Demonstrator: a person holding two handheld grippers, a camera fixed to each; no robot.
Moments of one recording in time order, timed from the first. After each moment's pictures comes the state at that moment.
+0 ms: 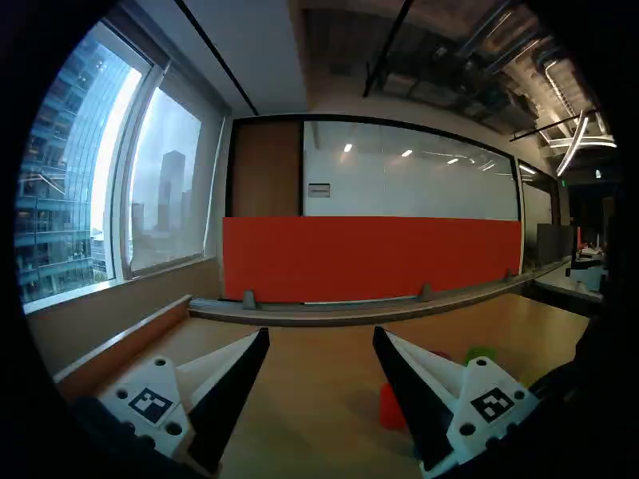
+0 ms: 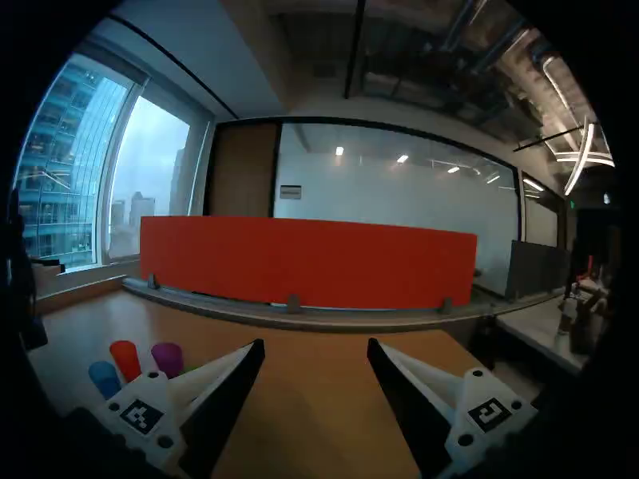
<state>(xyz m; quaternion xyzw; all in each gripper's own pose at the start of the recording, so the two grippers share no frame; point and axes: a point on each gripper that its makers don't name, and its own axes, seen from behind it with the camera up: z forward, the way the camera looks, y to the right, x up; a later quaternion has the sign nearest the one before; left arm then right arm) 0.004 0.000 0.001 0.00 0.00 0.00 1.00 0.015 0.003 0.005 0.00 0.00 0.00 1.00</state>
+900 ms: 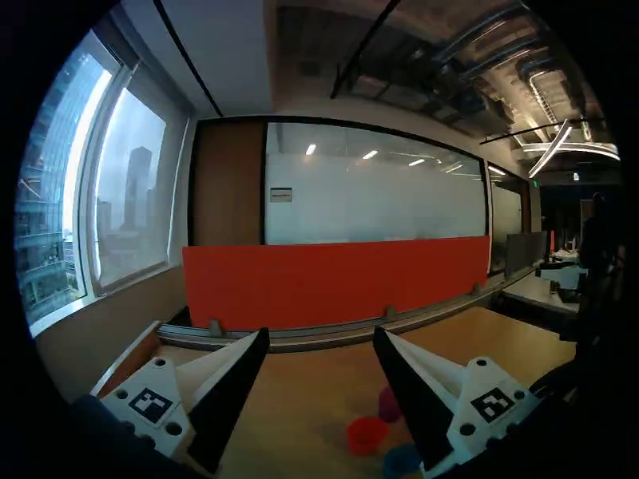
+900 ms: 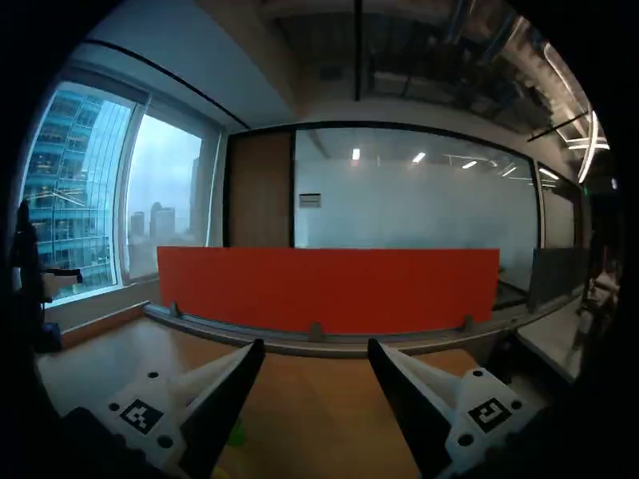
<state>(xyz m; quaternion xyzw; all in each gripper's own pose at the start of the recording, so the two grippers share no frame) 0.103 0.036 0.019 -0.09 -0.01 0.00 1.00 0.106 -0.002 0.024 0.06 0.00 0.03 1.00</state>
